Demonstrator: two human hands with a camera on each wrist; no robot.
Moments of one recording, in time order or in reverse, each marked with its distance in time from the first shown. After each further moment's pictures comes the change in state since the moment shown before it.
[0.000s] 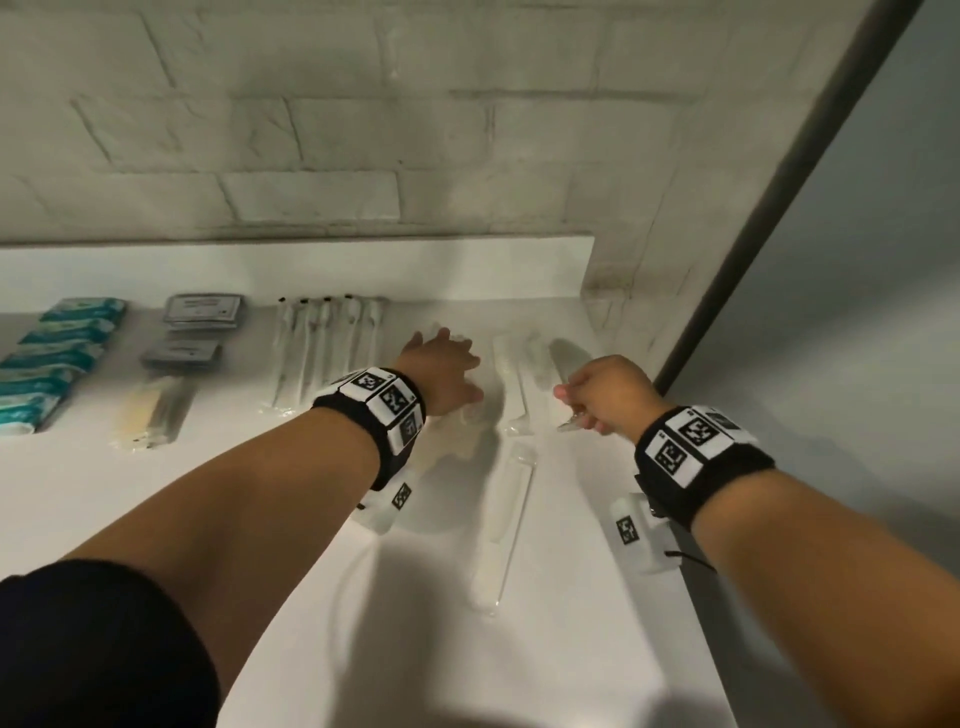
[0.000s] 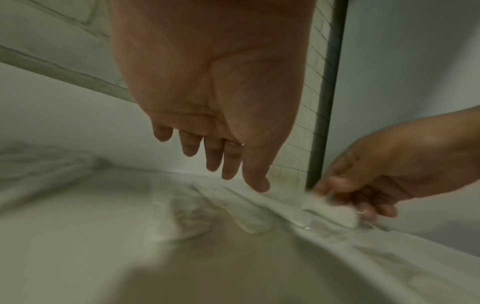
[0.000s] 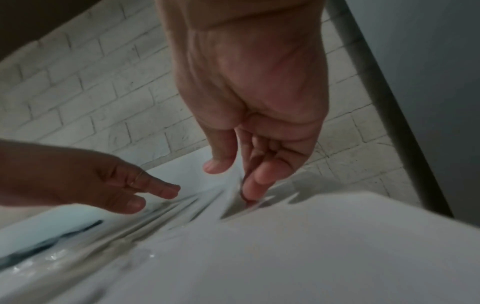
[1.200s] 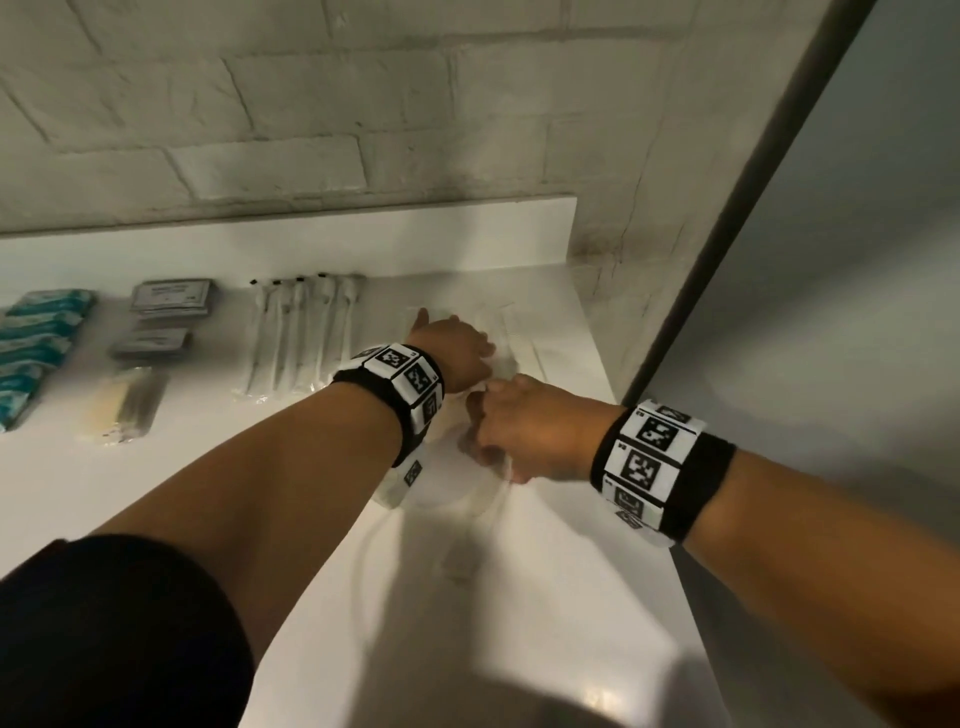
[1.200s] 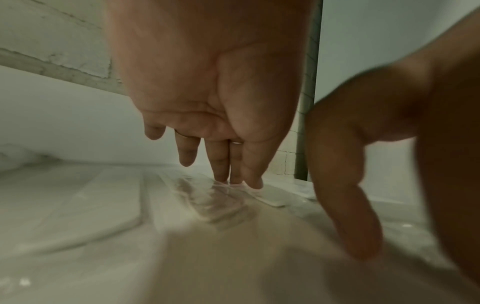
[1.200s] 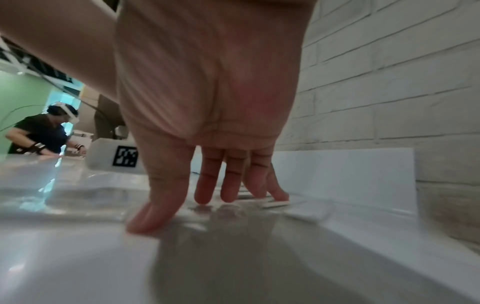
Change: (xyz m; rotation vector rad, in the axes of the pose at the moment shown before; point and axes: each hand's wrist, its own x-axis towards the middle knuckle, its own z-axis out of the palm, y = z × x) left_hand 0.023 0.038 -0.003 0.117 -0.130 0.021; right_hand -0.056 -0.020 0.033 -1.067 -0.330 -0.911
